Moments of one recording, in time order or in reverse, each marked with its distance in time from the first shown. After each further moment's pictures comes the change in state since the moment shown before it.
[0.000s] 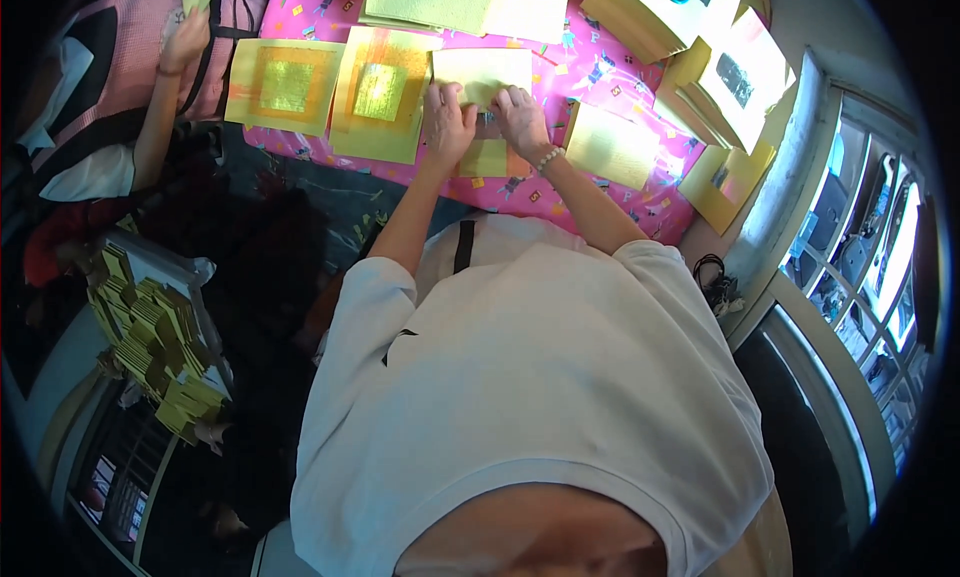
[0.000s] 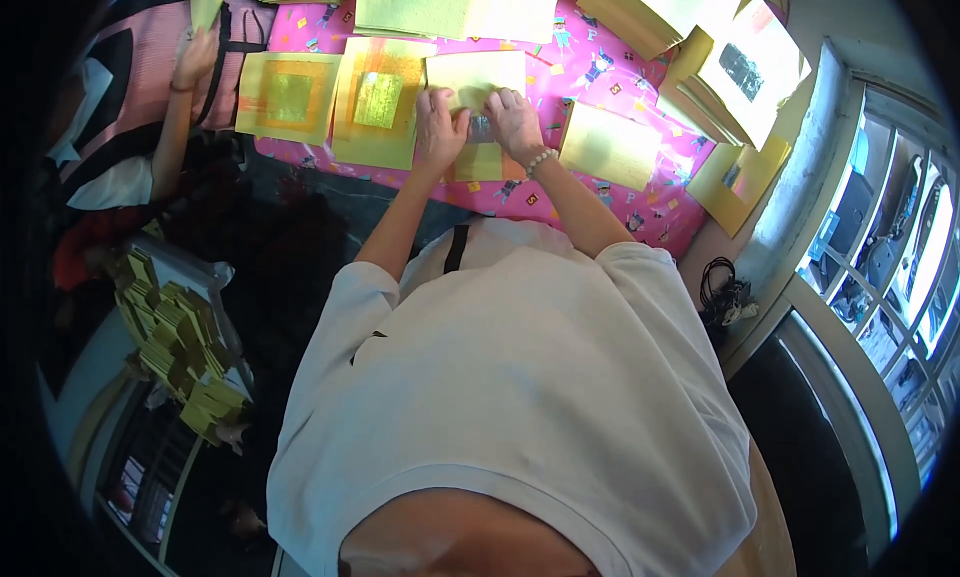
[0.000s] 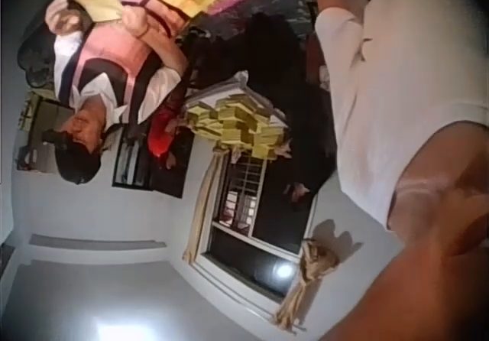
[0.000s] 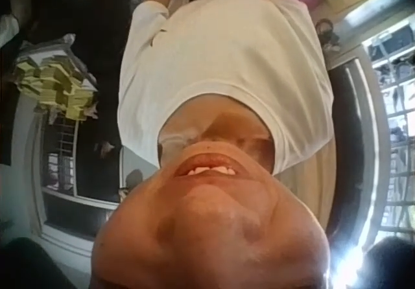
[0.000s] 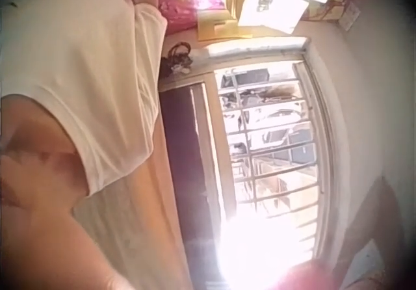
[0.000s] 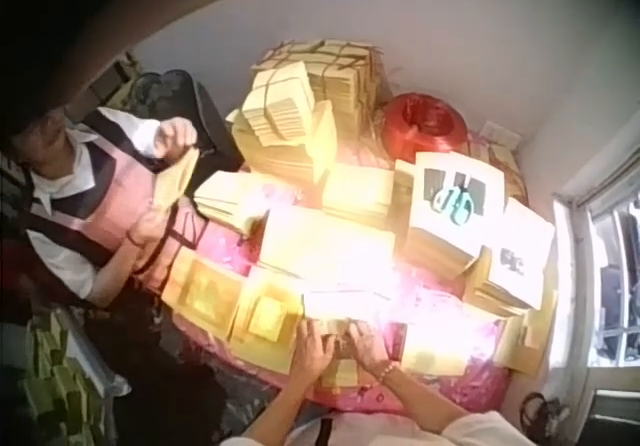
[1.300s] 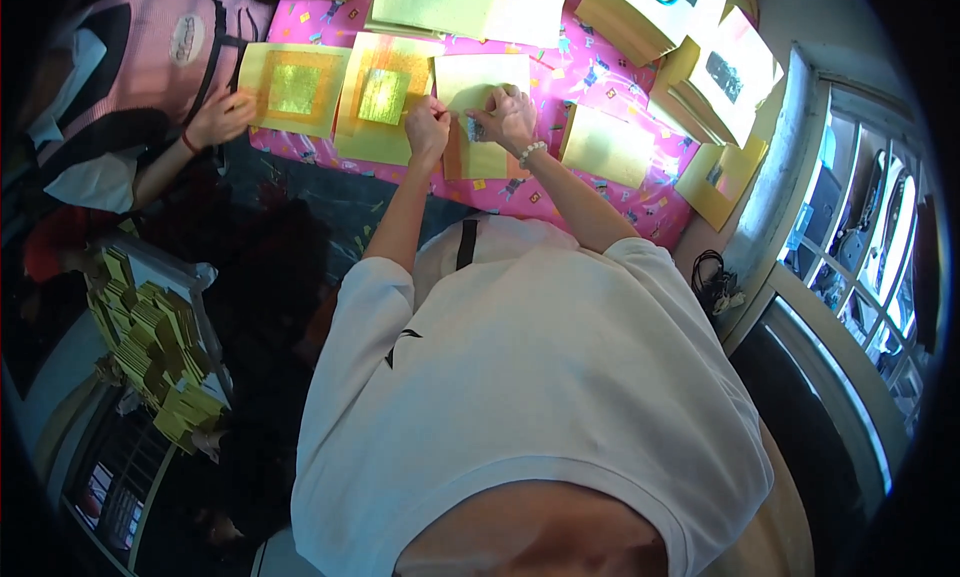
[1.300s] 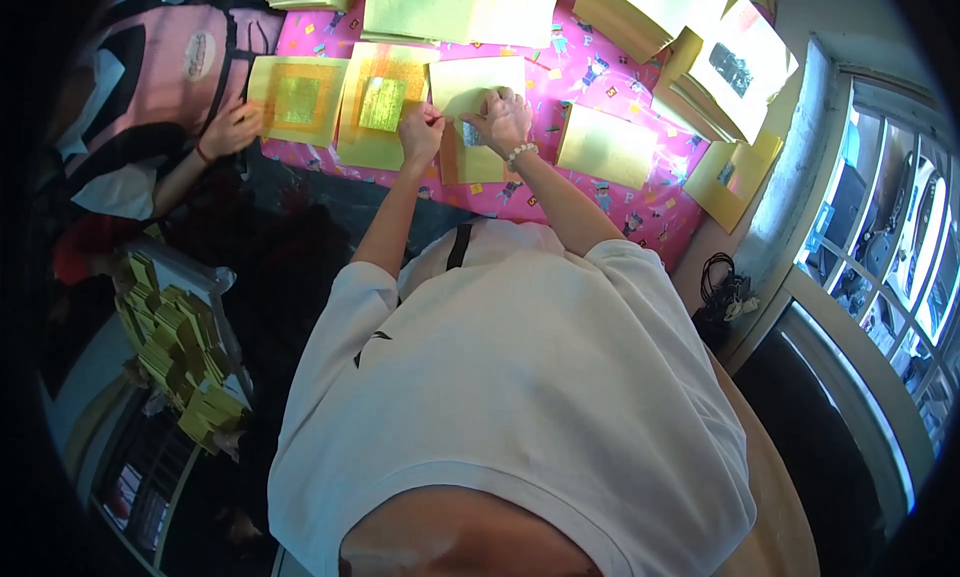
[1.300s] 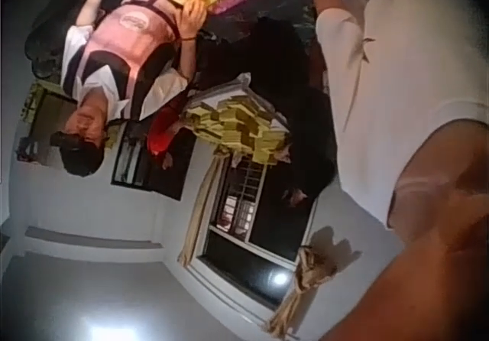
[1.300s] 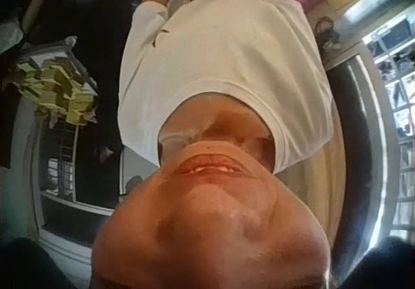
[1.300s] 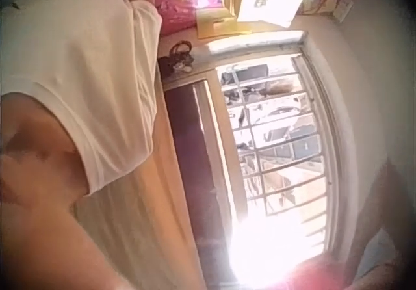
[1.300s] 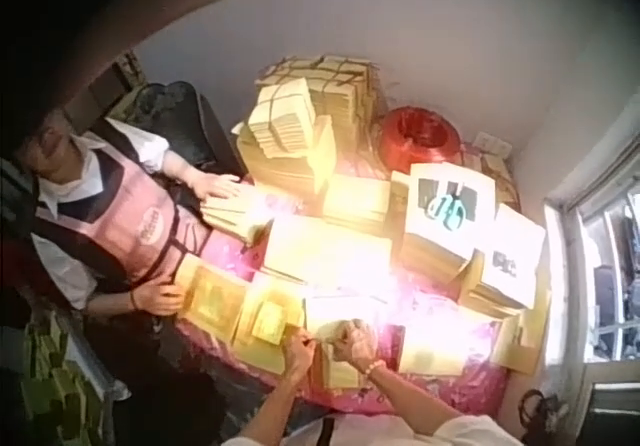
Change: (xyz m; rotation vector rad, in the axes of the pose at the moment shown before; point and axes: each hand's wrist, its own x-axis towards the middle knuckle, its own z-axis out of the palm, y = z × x) left_hand -0.006 -0.038 -0.008 -0.114 -0.086 -0.327; right_hand 0.017 -0.035 -0.018 0.038 -0.150 0.359
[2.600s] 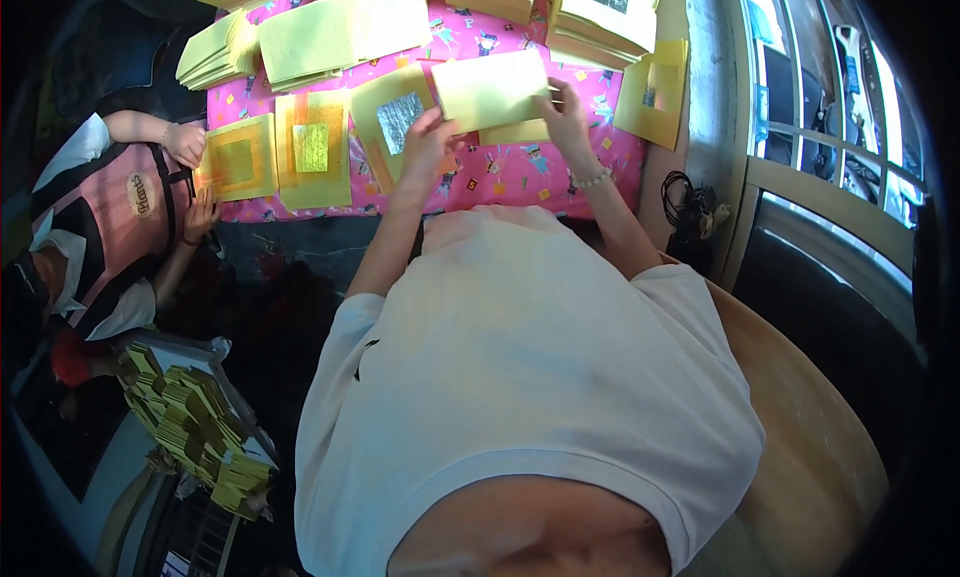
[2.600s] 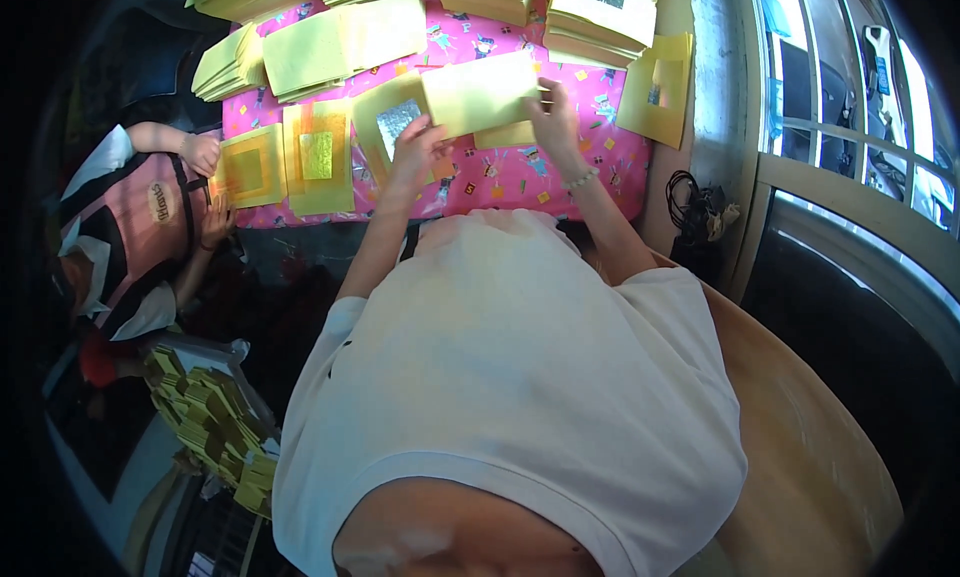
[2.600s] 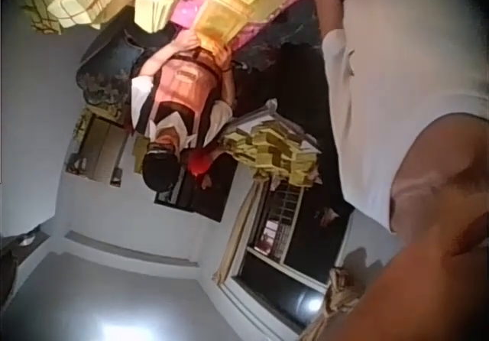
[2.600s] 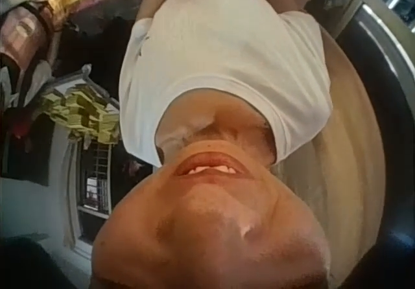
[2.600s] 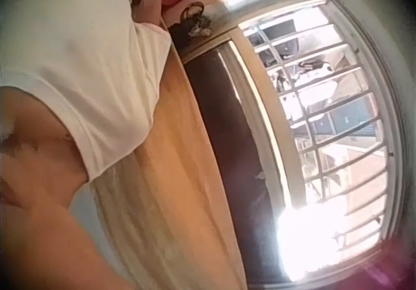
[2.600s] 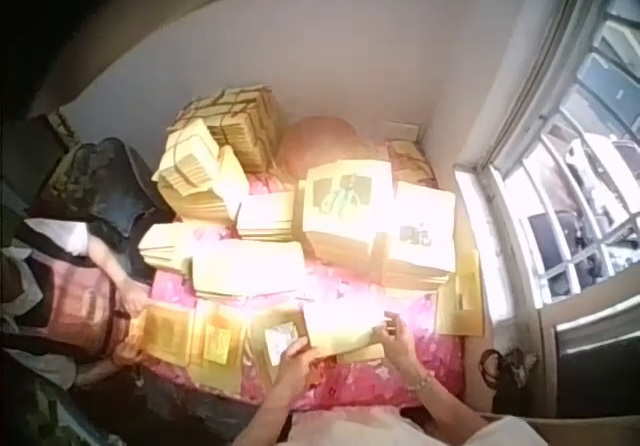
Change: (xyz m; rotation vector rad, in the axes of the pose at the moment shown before) left_hand -0.056 0.159 0.022 -1.003 -0.585 -0.578; right_hand -0.106 0.150 -0.113 0.842 0.433 0.306
